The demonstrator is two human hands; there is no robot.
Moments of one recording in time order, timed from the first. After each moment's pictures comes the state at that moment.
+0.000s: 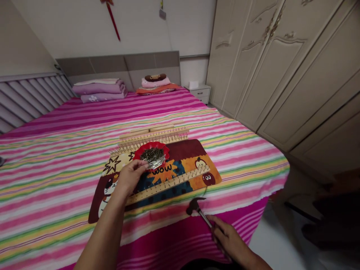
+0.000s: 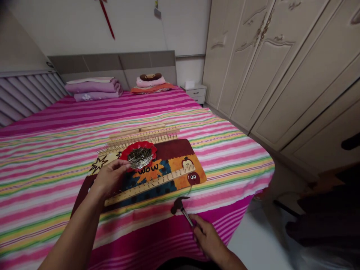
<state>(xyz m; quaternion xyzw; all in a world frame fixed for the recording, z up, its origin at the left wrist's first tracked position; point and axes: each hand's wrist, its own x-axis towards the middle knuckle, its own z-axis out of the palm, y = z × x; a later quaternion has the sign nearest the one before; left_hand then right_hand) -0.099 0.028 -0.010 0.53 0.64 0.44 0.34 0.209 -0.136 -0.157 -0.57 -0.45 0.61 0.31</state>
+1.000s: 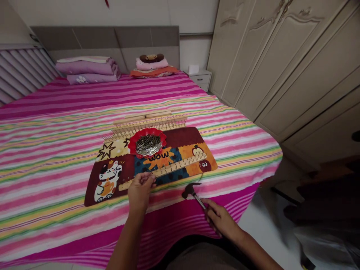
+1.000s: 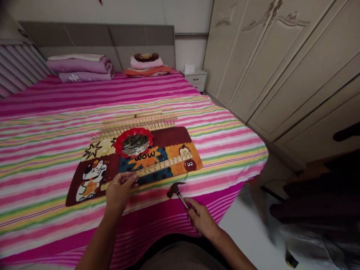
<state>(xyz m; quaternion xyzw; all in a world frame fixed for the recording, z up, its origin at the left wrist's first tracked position) -0.049 -0.045 -0.074 0.35 0.67 0.52 0.40 0.209 -0.137 -0.137 -0.58 -0.45 0.61 0.31</state>
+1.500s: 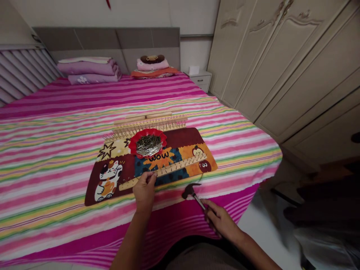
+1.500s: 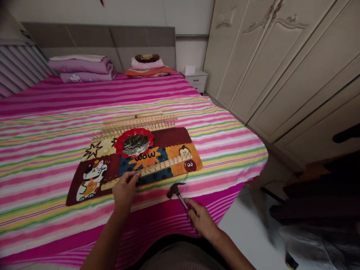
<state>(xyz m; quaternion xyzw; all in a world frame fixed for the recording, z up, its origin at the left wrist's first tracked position) -0.040 -0.043 -0.085 0.44 0.73 0.46 0.25 0.209 -0.139 -0.135 -0.59 -0.47 0.59 0.30</state>
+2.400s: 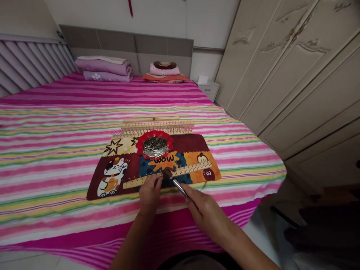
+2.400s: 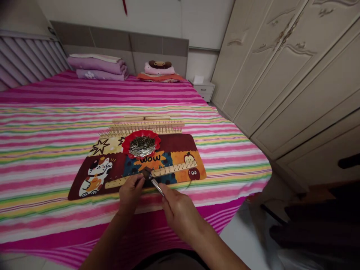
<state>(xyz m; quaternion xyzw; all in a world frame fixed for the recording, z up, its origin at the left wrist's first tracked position) -0.045 -0.043 -0.104 0.57 0.69 0.42 0.15 0.152 -0.089 -0.025 -0.43 -0.79 0.32 0.28</state>
